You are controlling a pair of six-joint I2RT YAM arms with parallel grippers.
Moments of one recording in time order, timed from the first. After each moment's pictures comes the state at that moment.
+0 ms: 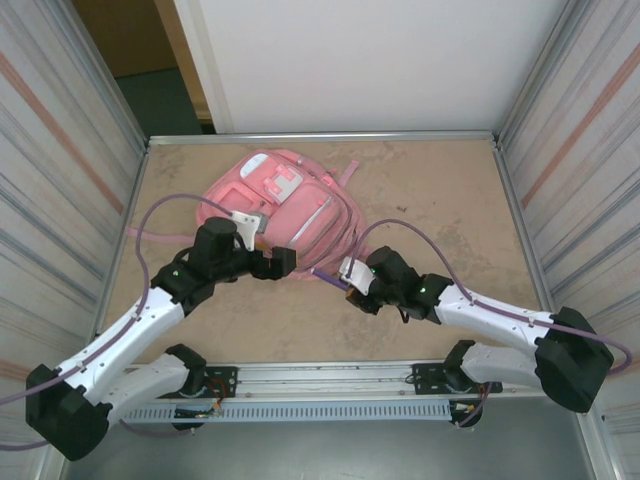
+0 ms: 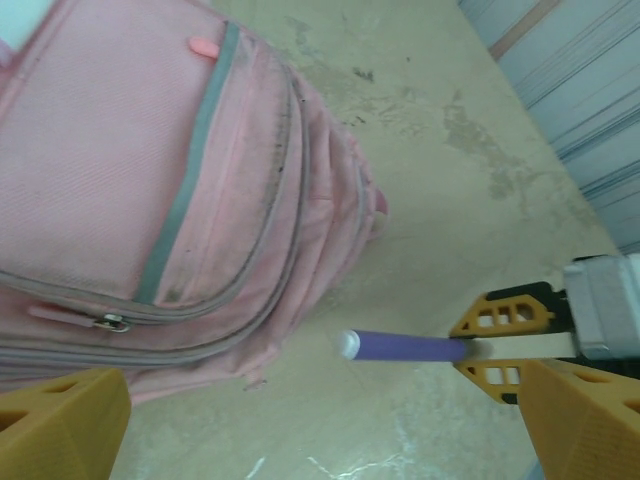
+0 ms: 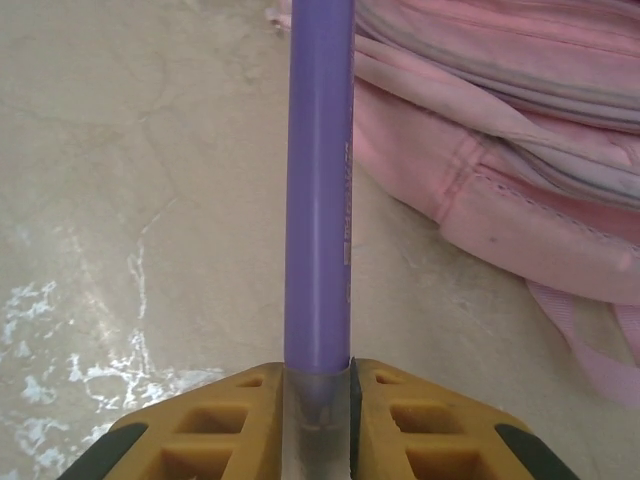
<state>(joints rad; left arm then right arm) -0.56 0.95 0.73 -0.36 0.29 -0.42 0.85 1.13 0.56 -0.24 -0.09 -0.23</state>
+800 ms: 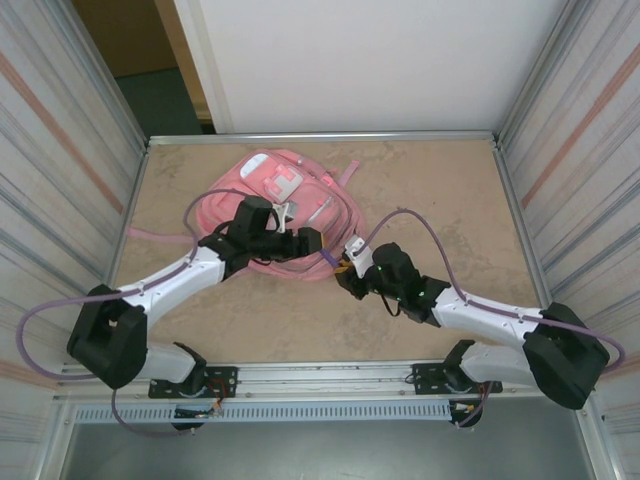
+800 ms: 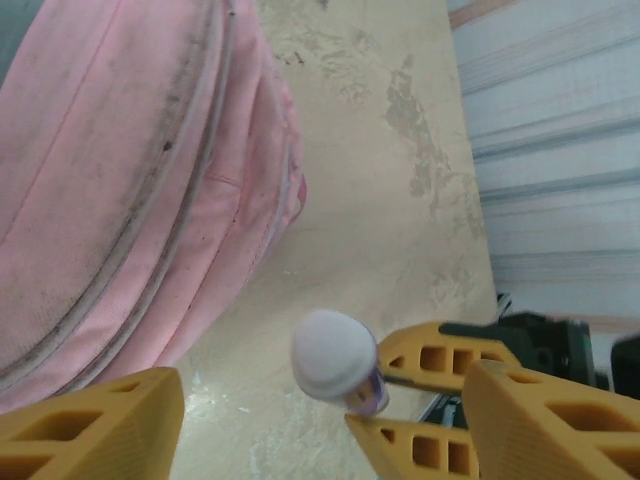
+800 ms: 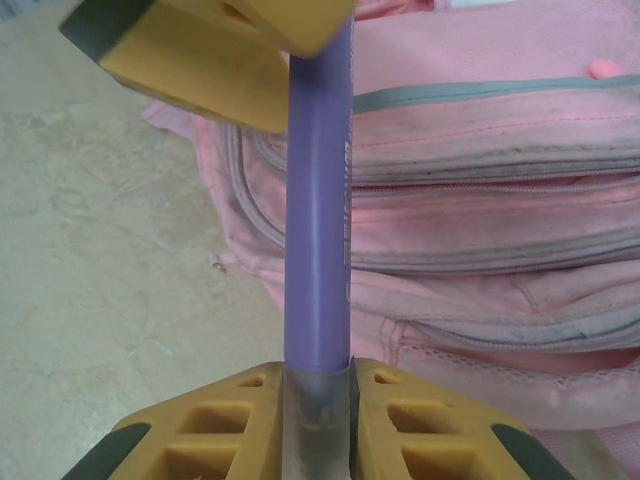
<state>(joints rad) -0.58 1.38 0.86 -0.14 0.51 -0.75 0.83 1.18 0.48 0.20 -0.08 0.04</state>
